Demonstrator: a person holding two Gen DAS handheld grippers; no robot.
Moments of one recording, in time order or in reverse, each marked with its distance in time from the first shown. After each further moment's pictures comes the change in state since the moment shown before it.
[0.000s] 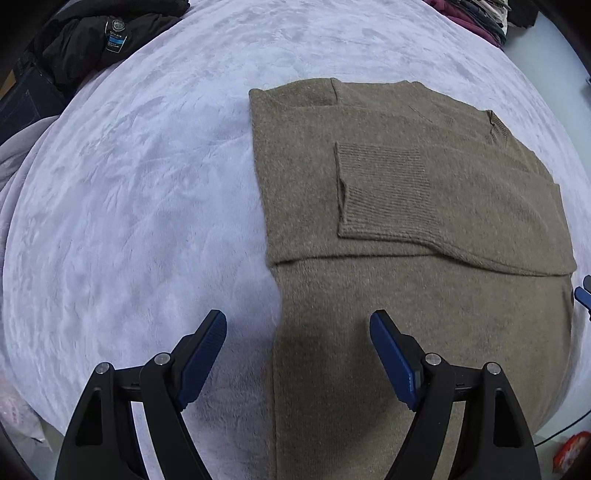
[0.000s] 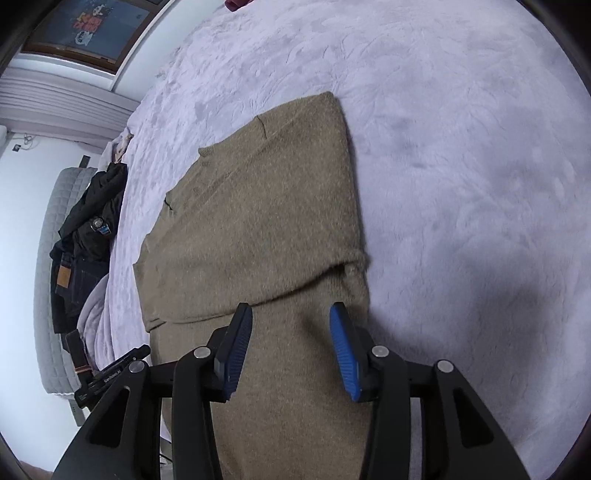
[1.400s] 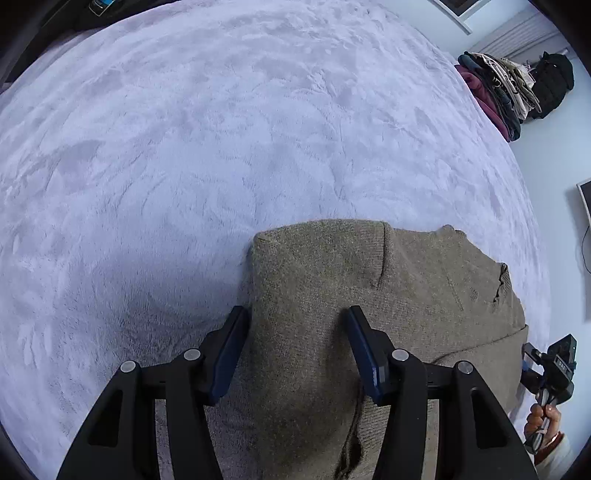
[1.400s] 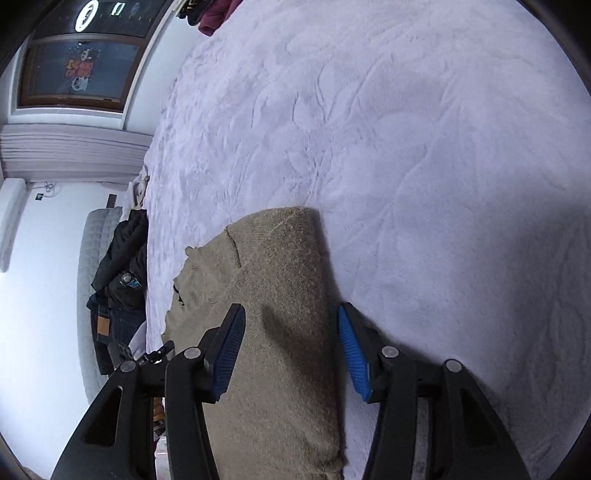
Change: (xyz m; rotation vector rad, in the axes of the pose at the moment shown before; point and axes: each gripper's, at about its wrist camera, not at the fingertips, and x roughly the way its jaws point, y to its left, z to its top) left arm 0.068 0.069 0.138 -0.203 -0.067 -0.304; right arm 0.058 -0.051 0.127 0.112 0.003 0.188
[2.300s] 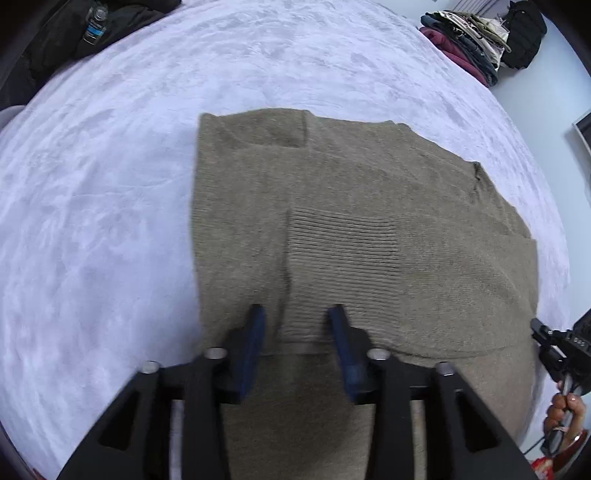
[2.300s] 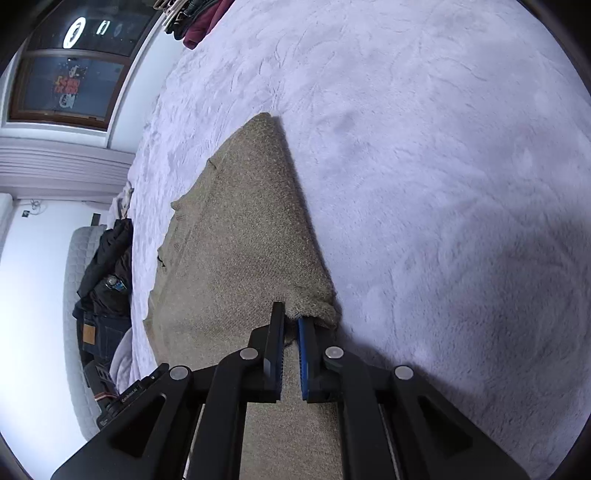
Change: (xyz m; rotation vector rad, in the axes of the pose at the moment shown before) left arm -0.029 -0.054 -0.104 0.140 -0.004 0.116; right arm -0.017 -0.002 -0.101 0.063 -0.109 -0.056
